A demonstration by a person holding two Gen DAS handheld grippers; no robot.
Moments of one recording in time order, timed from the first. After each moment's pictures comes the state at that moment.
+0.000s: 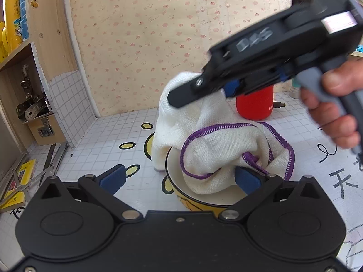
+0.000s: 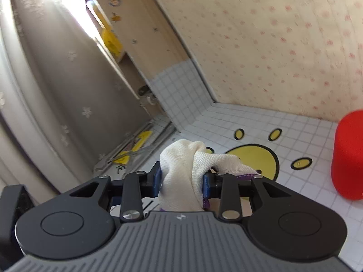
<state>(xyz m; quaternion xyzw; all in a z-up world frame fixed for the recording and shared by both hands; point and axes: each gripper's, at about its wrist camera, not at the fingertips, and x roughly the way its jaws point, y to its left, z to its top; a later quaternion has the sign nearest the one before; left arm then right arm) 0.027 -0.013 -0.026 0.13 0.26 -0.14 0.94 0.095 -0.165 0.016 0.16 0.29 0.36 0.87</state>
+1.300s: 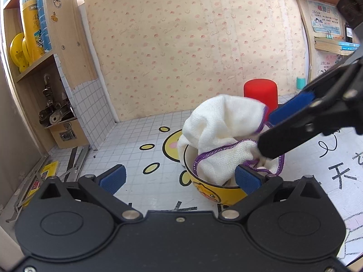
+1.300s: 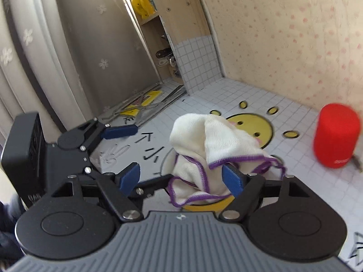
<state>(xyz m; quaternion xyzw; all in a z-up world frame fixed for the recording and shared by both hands) -0.005 -0.003 -0.013 0.15 0.24 -0.12 0.95 0.016 -0.170 0.032 0.02 0.32 0.34 0.88</state>
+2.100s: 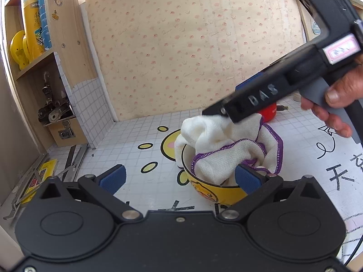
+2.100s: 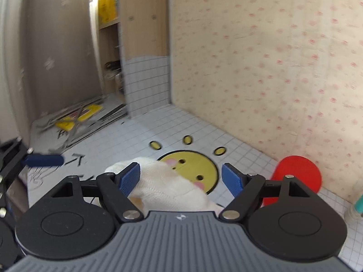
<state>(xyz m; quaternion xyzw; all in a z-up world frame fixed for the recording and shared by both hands) -0.006 -0.001 -0.015 0.14 0.24 -0.12 0.95 0.072 -0.136 0.019 -0.07 0.27 0.25 0.93</state>
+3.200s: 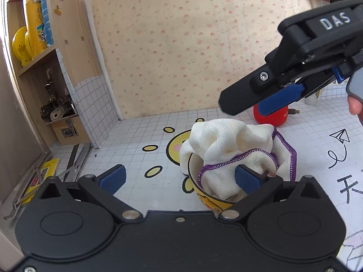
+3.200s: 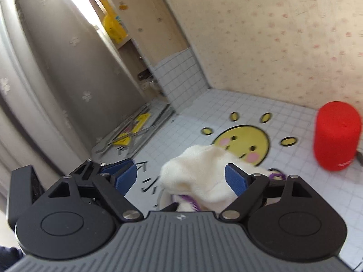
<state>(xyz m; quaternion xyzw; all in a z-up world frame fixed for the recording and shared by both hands) 0.016 -0.011 -0.017 0.14 0.25 -0.09 0.95 0.063 -0.176 0.028 0.15 0.35 0.30 0.88</state>
